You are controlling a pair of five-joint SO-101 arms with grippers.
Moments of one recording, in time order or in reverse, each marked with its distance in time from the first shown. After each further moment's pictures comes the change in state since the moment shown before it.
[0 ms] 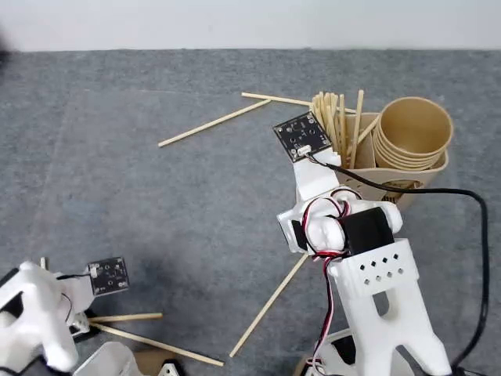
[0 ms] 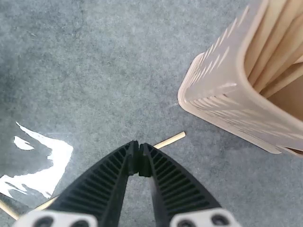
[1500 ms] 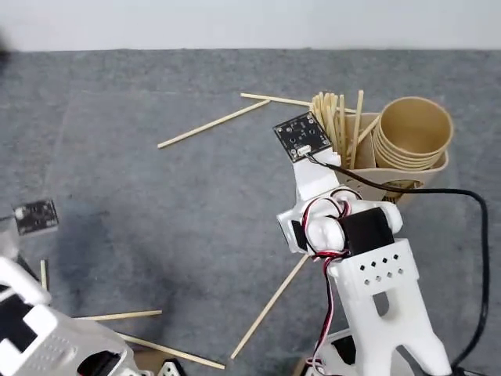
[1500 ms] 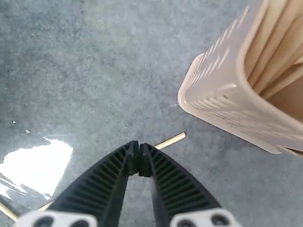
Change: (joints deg) left arm -8.4 13.8 -49.6 38.0 -1.2; right arm 0.0 0.0 0.0 0.0 0.0
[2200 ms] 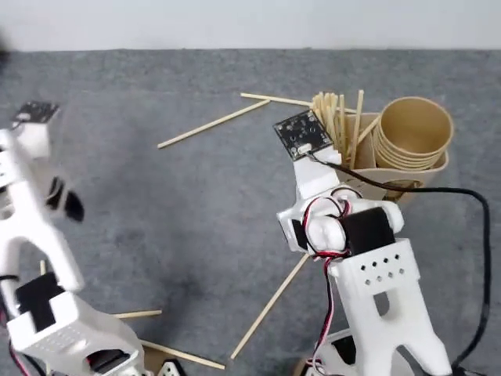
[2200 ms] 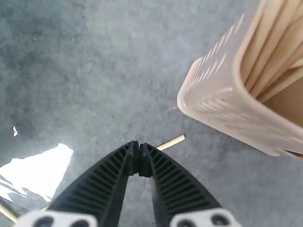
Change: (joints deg) left arm 20.5 0.9 -17.6 -0.4 75.2; right arm 0.0 0.2 -0.5 0.0 0.0
